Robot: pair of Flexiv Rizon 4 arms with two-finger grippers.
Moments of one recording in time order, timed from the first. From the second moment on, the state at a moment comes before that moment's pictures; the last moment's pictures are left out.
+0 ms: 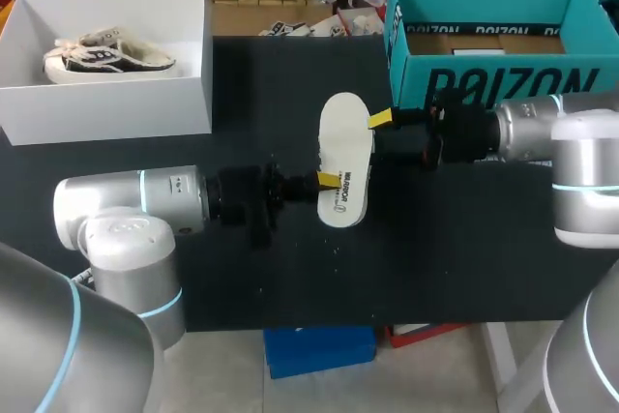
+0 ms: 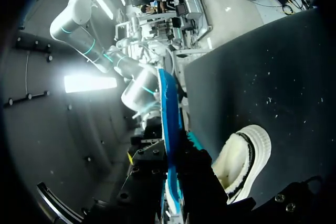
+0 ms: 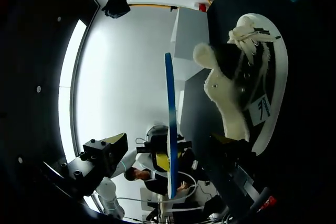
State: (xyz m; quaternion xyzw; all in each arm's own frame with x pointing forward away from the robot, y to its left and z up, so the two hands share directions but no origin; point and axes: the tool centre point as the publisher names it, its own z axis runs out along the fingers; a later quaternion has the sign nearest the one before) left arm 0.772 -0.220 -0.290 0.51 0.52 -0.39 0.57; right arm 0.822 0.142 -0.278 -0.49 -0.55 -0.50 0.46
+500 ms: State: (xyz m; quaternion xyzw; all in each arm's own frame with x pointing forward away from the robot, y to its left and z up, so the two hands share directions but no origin) left arm 0.772 -0.220 -0.290 0.51 0.52 -0.39 0.57; right arm 0.820 0.159 -0.285 -0.49 -0.55 -0.49 0.47
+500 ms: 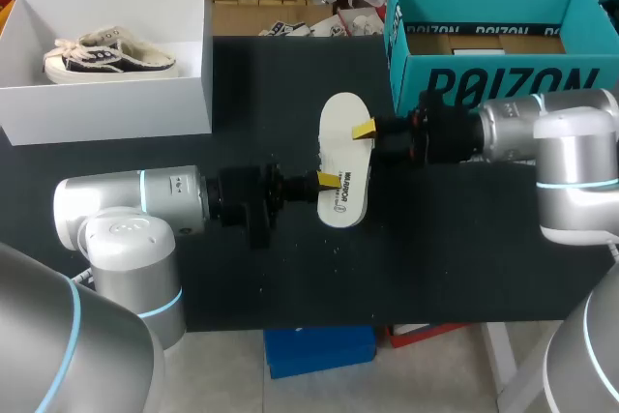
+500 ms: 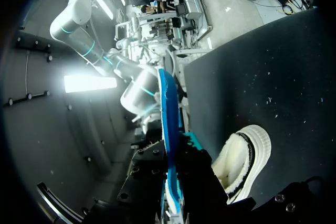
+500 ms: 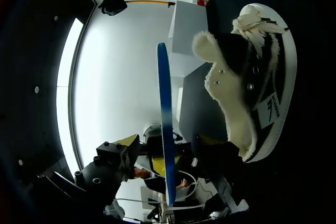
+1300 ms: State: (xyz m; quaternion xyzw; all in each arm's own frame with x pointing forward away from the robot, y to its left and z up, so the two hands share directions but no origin) left arm 0.750 -0.219 -0.277 0.56 0.55 -0.35 0.51; right arm 0.821 0.161 -0.286 -0.49 -0.55 -0.49 0.47
